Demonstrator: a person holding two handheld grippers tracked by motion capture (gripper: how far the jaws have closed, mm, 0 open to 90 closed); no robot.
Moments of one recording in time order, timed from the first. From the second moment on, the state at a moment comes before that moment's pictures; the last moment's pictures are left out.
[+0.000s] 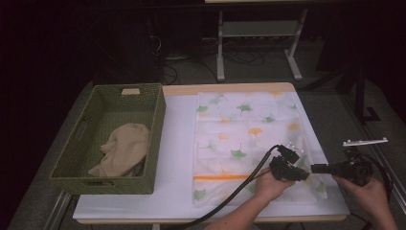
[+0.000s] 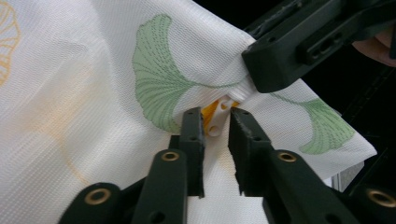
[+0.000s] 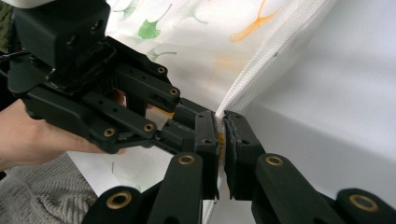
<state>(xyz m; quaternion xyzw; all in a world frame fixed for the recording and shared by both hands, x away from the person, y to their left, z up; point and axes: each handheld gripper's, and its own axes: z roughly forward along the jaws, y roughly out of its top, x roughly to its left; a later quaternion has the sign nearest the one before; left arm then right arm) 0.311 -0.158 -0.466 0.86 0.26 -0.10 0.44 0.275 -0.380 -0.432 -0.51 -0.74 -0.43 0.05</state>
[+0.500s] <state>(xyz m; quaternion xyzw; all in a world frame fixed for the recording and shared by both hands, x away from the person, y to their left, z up) 0.309 -0.159 -0.466 0.85 0.27 -0.13 0.44 0.273 -0.385 -0.435 -0.52 -0.74 -0.42 0.05</state>
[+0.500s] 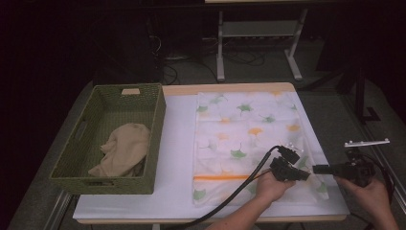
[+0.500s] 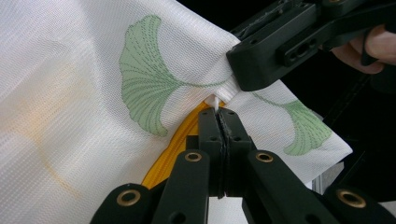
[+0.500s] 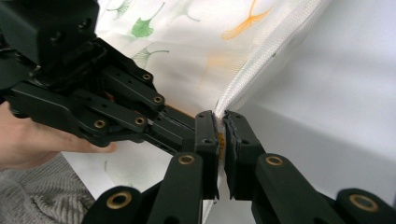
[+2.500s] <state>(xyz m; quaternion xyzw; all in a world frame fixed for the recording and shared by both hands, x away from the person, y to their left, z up) 0.310 -0.157 -0.463 0.81 0.33 -0.12 0.46 0.275 -0.377 -0.435 -0.53 -0.75 -0.38 0.02</state>
